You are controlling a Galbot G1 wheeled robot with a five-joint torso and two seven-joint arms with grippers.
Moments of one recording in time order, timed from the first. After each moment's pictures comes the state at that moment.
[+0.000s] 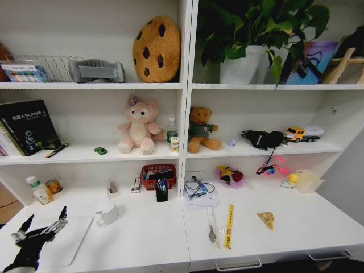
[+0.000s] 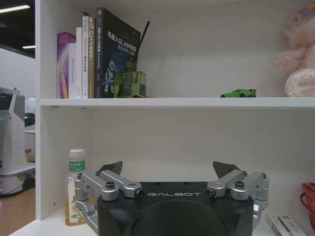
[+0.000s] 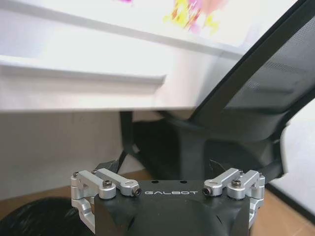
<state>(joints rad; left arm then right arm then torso) 2.06 -1.15 -1.10 -2.19 -0.70 -0.20 -0.15 -2.05 1.56 0.52 1.46 -0.04 0.66 0.57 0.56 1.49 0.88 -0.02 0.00</state>
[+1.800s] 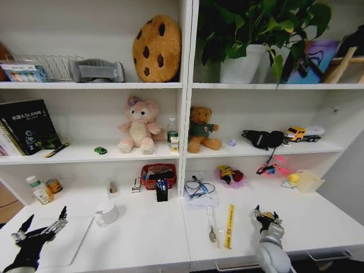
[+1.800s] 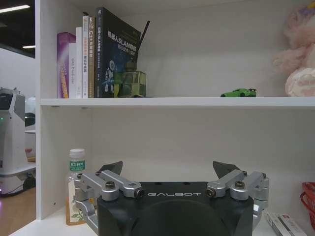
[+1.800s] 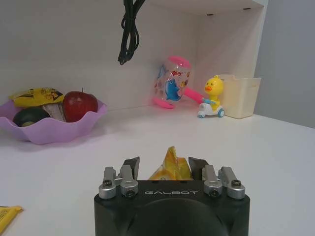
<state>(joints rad) 2.06 -1.15 -1.10 -2.19 -0.70 -0.20 -0.15 -1.46 1.21 0.65 1.71 0.44 -0.05 0.53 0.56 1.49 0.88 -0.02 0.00</state>
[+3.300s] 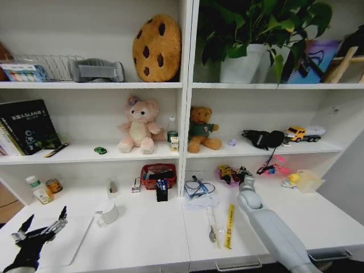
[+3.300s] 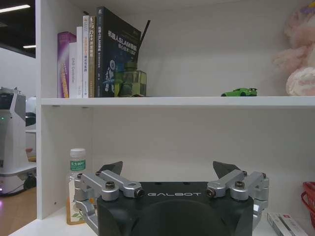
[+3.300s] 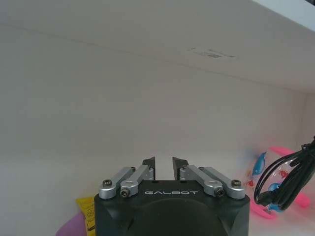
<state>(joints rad) 2.06 -1.15 -1.10 -2.19 -0.70 -0.20 -0.15 -0.78 1.03 0.22 1.33 0.49 -0.07 0.50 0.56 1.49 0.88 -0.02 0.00</state>
